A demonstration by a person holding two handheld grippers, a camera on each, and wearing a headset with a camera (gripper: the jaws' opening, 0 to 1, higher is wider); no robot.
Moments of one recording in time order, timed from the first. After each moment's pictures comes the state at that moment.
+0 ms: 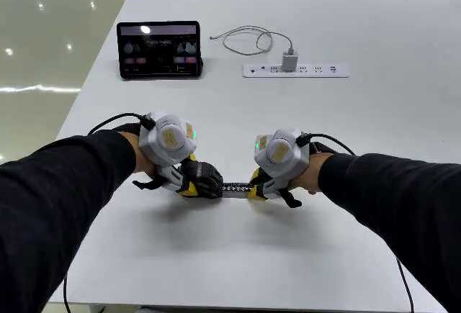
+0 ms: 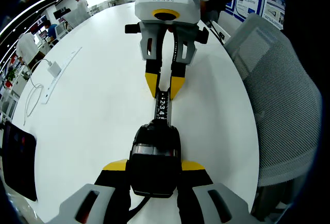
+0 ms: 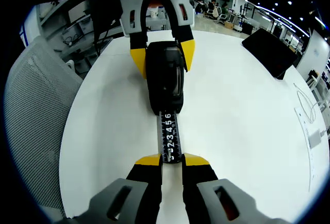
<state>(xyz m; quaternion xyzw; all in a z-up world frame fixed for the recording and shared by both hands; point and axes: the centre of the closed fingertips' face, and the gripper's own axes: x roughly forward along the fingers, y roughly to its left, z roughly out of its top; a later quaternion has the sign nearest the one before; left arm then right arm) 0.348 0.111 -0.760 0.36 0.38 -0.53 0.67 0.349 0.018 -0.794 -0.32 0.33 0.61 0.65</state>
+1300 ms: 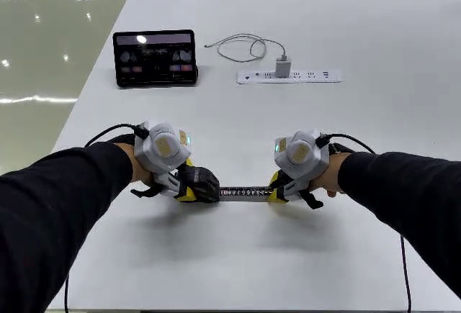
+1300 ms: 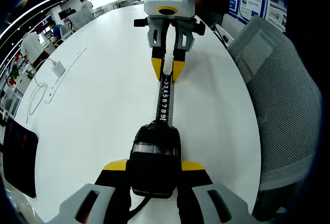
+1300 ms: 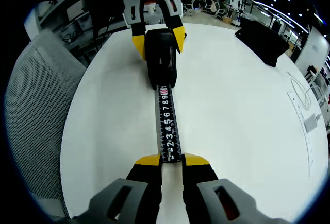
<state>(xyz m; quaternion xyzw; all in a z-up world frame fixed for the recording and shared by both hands) 0.350 0.111 -0.760 0.35 0.37 -0.52 0.68 0.352 -0.027 -0.795 -0.33 0.35 0.60 0.64</state>
